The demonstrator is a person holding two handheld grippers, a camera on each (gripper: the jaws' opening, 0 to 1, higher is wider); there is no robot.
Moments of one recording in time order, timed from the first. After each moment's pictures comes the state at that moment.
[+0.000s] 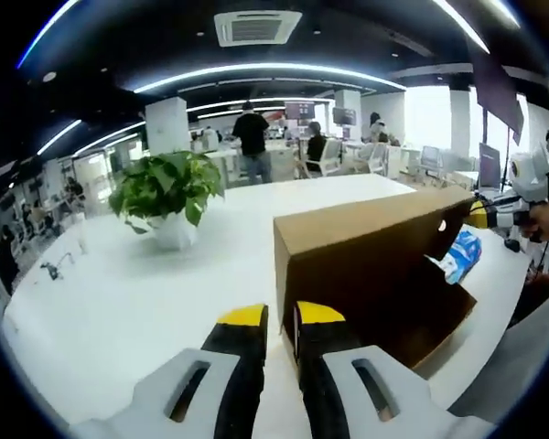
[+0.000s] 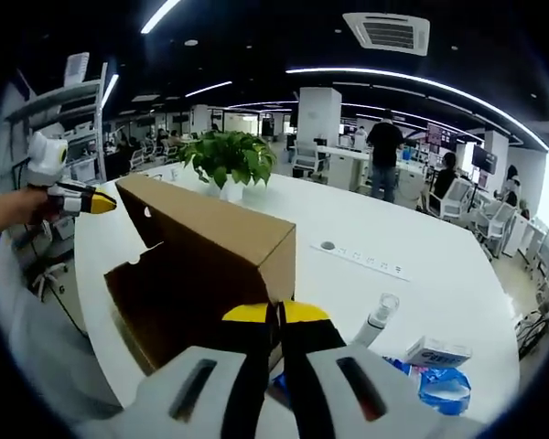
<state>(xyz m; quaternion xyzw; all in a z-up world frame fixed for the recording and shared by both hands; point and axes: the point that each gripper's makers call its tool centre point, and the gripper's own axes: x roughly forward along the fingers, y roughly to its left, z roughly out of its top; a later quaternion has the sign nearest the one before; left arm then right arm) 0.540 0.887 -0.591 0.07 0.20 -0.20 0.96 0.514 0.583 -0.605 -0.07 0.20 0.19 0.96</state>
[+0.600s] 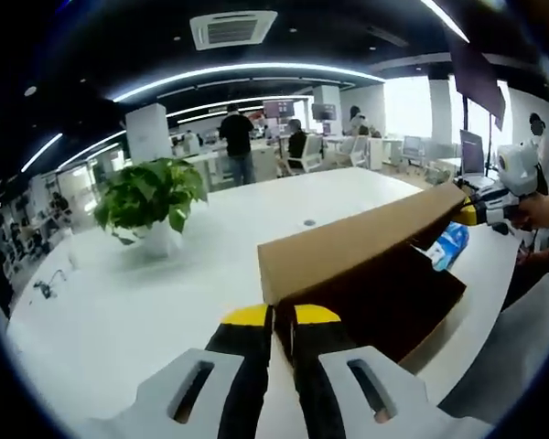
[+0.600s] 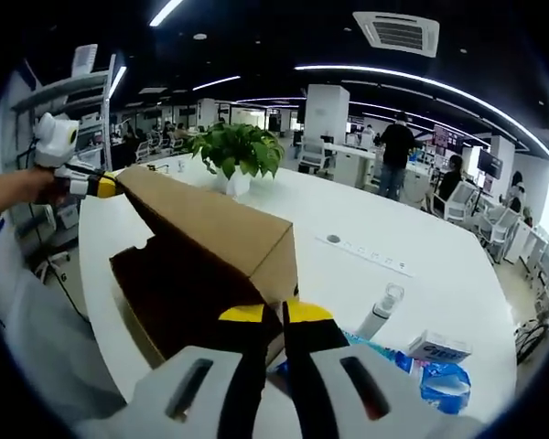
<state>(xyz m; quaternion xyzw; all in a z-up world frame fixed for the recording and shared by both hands) 0.528 0.878 -0.597 0.09 0.21 -0.24 0.94 0.495 0.587 -0.620 -0.09 0.21 0.21 0.95</state>
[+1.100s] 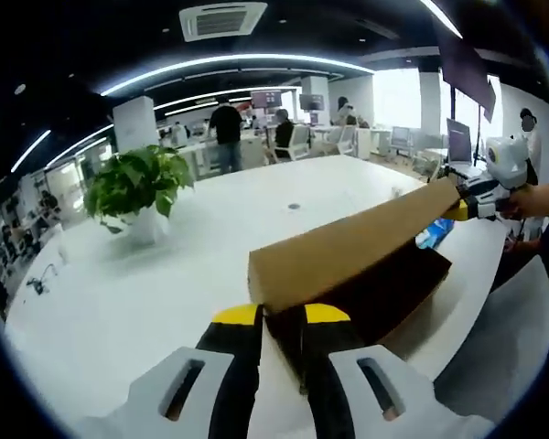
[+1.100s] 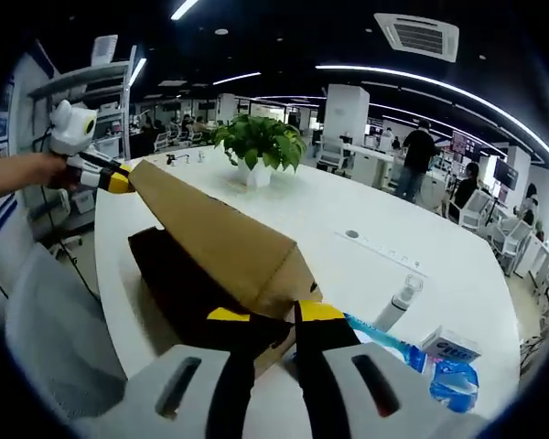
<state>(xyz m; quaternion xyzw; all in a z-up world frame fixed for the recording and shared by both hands) 0.499 0.875 -0.622 0.10 0.23 -0.27 0.93 0.471 0.603 -0.639 -0.11 0.21 0.26 0.94</state>
